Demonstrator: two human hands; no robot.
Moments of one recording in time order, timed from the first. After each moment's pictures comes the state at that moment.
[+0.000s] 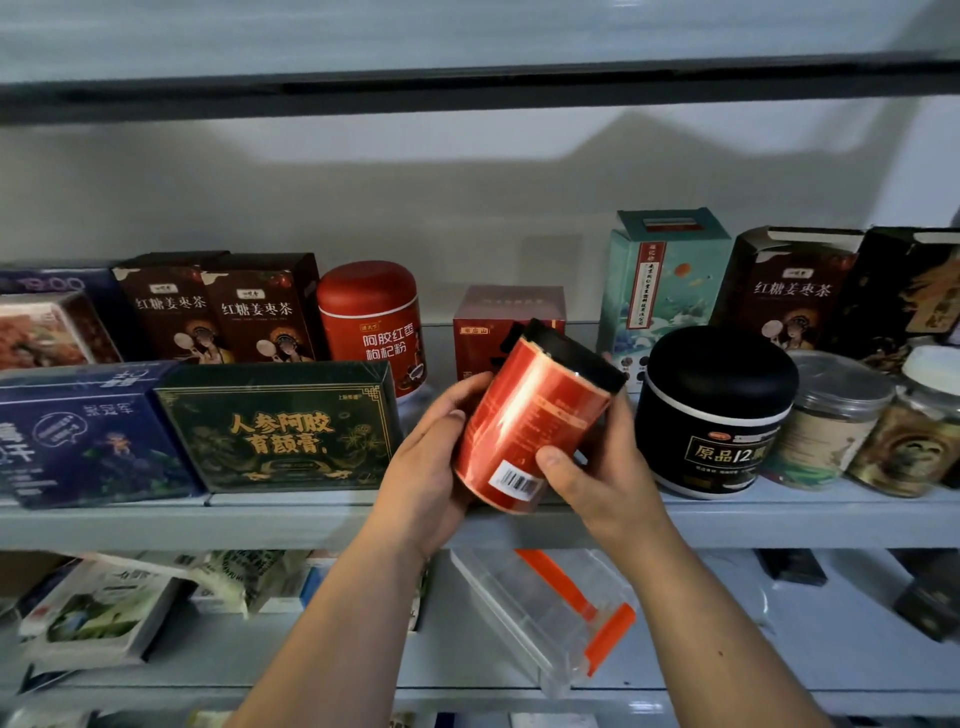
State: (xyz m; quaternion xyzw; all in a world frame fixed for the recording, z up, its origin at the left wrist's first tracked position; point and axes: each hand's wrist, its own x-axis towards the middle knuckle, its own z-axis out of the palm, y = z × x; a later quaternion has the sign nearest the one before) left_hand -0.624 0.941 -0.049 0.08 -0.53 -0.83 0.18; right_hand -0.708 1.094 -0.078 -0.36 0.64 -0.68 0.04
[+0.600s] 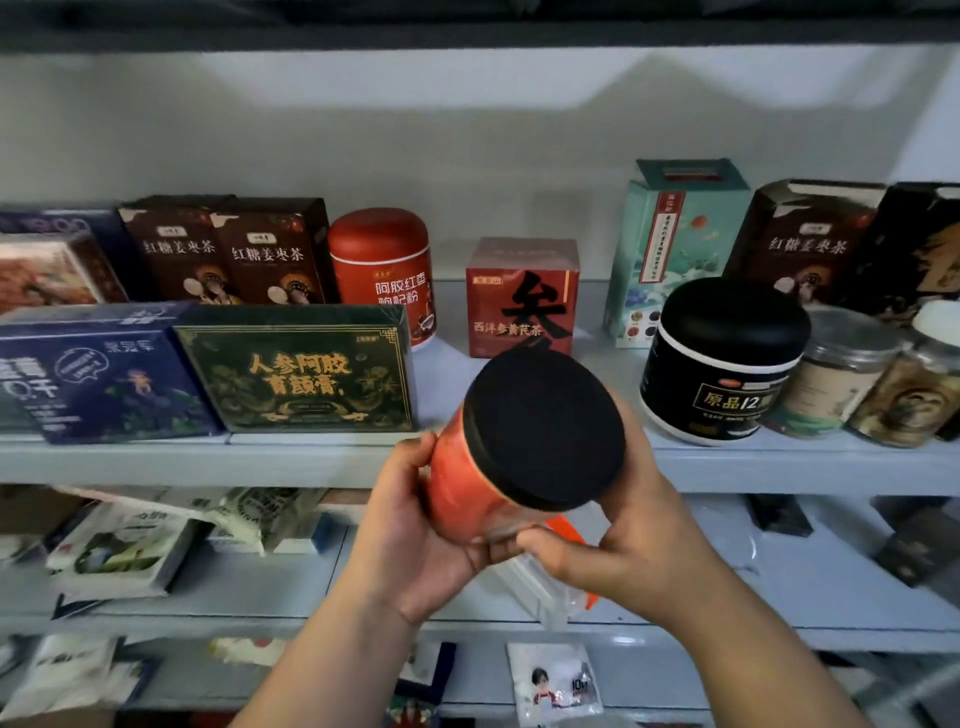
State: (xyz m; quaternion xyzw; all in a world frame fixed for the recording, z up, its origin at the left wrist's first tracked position) left_hand -0.553 0.961 -0.081 0.06 -0.33 -0.94 0.05; right_hand -0.634 1.132 -0.071 -0.47 0.65 -0.59 0.07
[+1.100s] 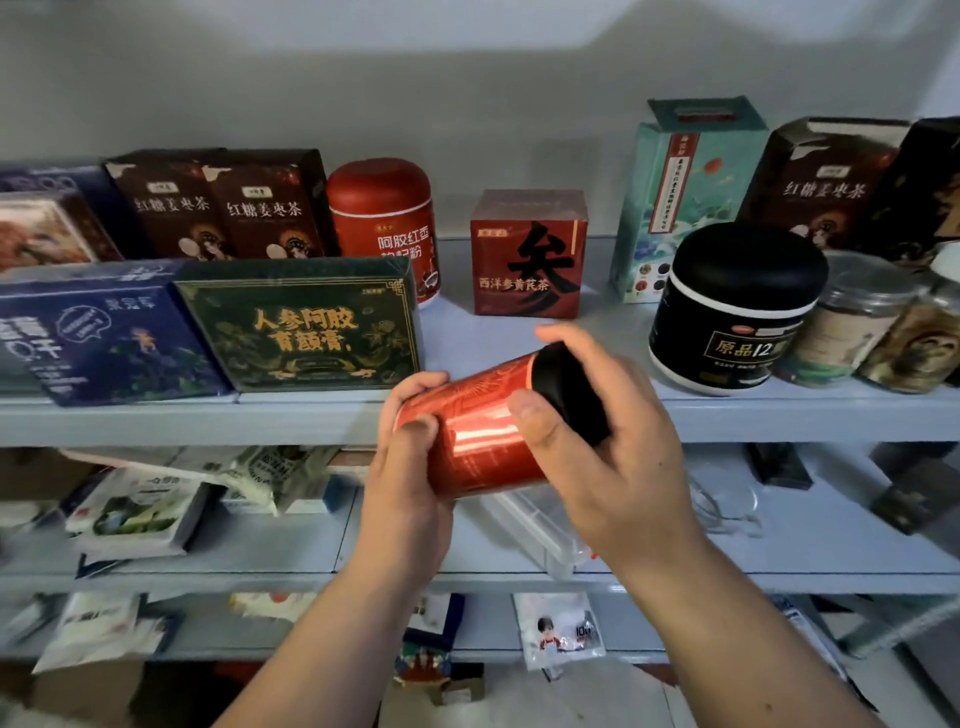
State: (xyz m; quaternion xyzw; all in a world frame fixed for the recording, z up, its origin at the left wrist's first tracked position) left_hand -0.542 0.960 -0.096 0.08 -0.45 -0.84 0.27; right_hand -0.599 1.107 -0.061 -0.34 0.73 -0.58 -0.11
